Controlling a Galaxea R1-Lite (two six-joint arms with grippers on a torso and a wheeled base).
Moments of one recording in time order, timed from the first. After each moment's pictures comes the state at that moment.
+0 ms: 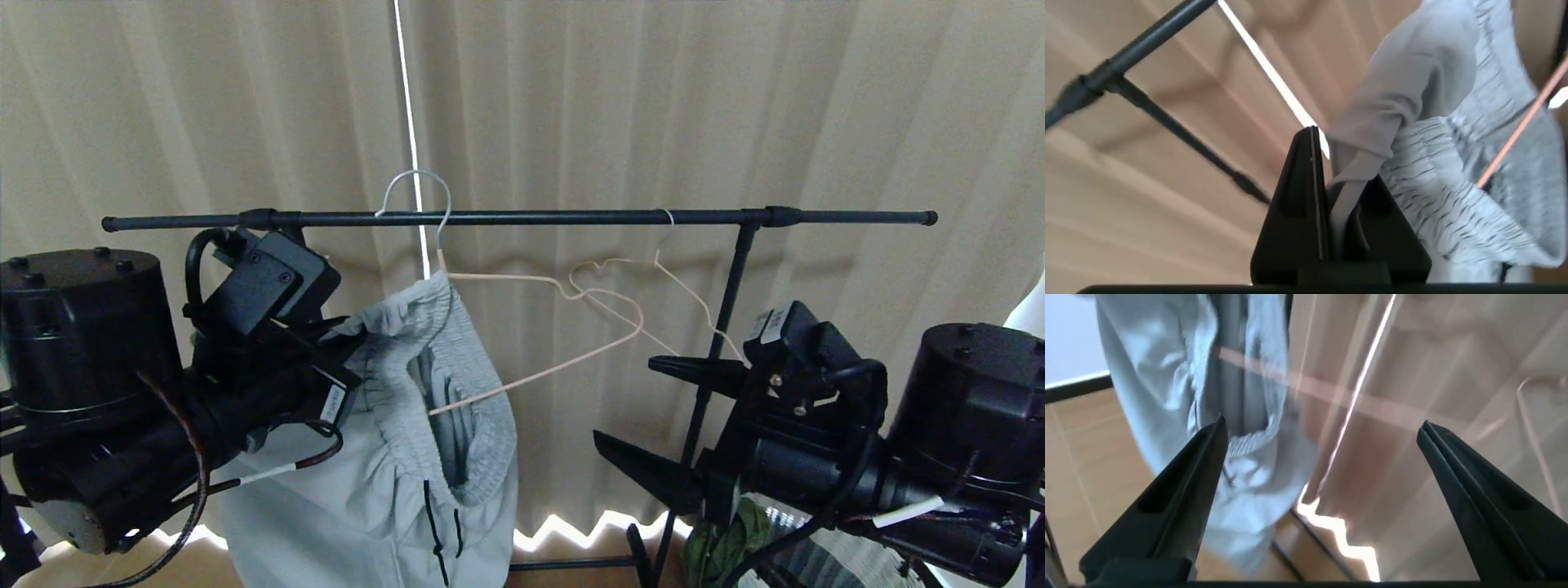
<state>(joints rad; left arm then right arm) -0.55 1.43 -0.63 -0.59 0.28 0.40 0.70 1.58 -0.49 -0.89 0.16 -0.07</state>
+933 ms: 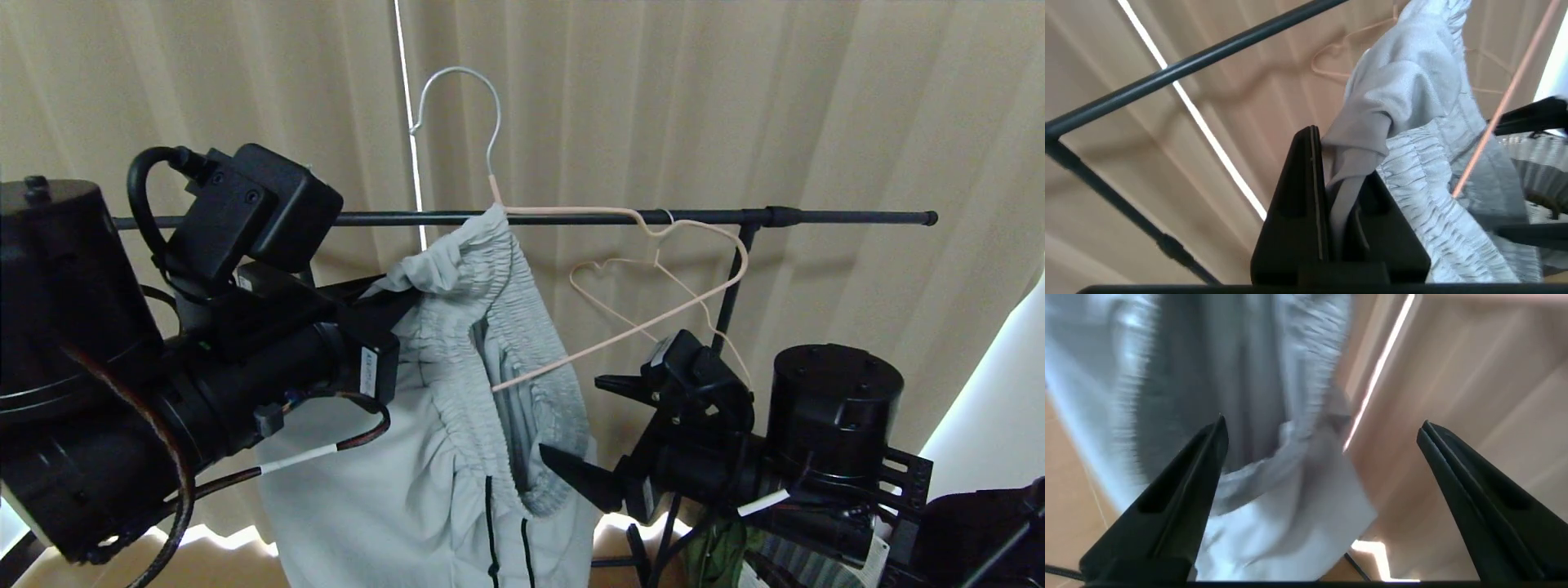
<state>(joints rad) -0.71 1.40 -0.73 -0.59 0.26 0.25 0.73 1.80 -0.56 -1.00 0.14 -0.07</state>
